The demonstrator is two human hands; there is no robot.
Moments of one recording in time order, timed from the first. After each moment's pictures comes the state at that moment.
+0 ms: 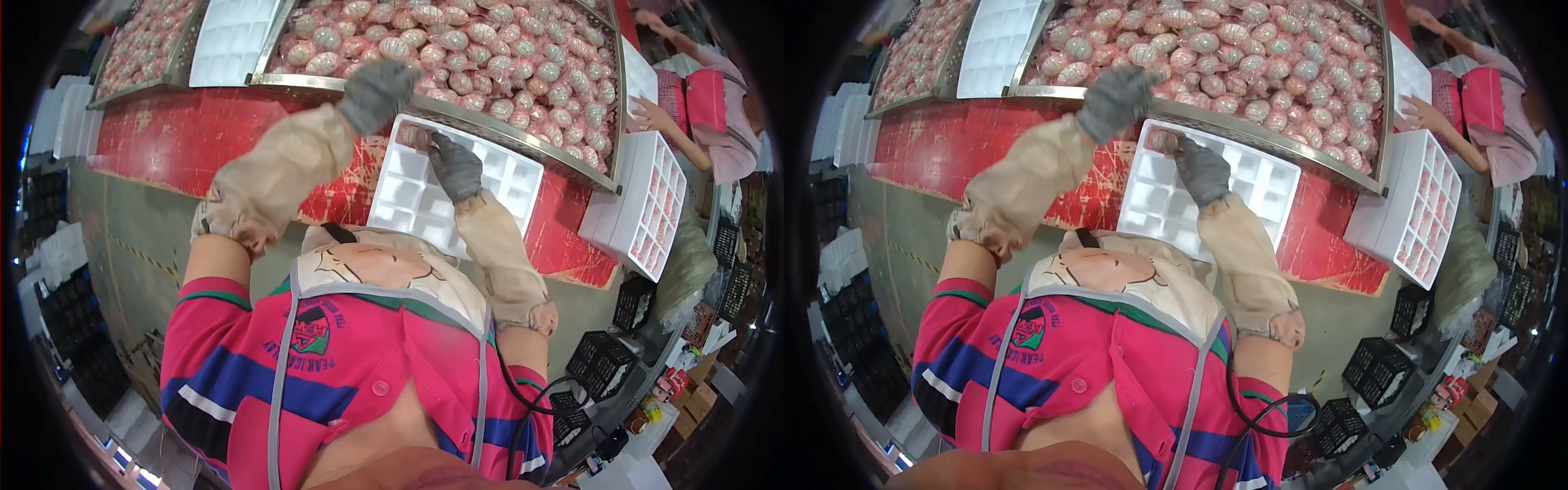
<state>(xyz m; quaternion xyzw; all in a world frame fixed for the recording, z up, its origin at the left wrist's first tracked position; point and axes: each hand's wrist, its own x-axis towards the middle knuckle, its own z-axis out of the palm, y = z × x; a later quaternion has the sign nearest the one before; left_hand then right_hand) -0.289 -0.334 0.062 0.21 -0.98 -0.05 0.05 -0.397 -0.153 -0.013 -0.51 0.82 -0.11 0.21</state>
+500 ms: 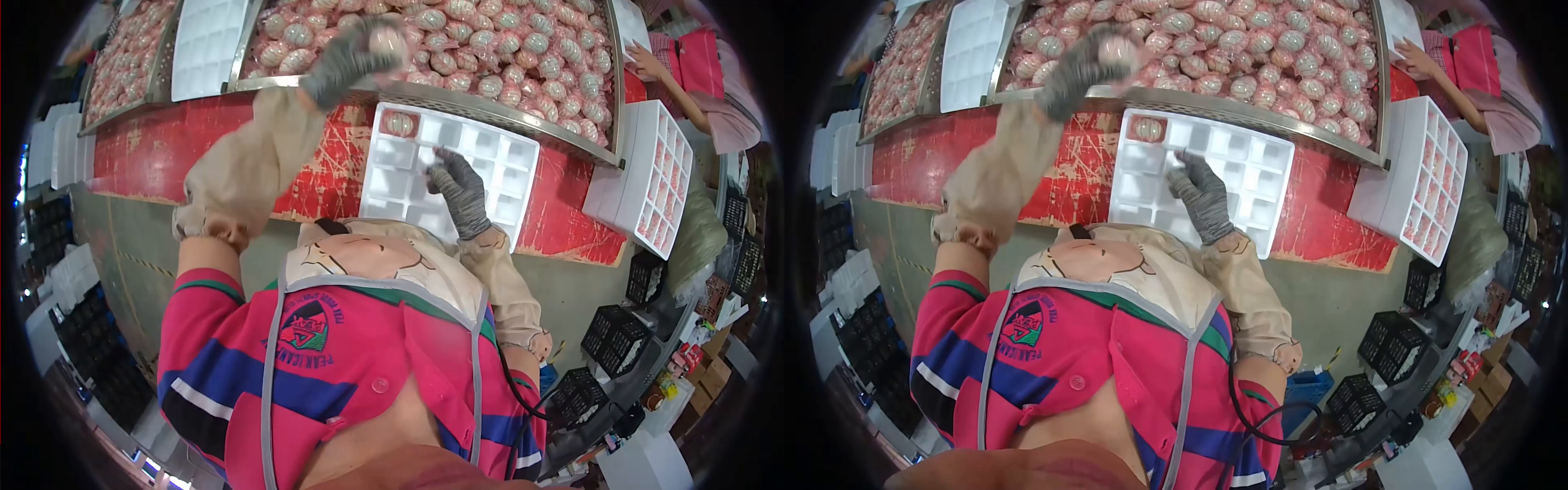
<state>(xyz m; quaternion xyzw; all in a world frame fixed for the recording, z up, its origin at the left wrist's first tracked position) -0.294 -0.350 0.071 0.17 -0.65 -0.71 0.20 -0.383 -0.075 0.005 -0.23 0.62 -0.56 0.51</state>
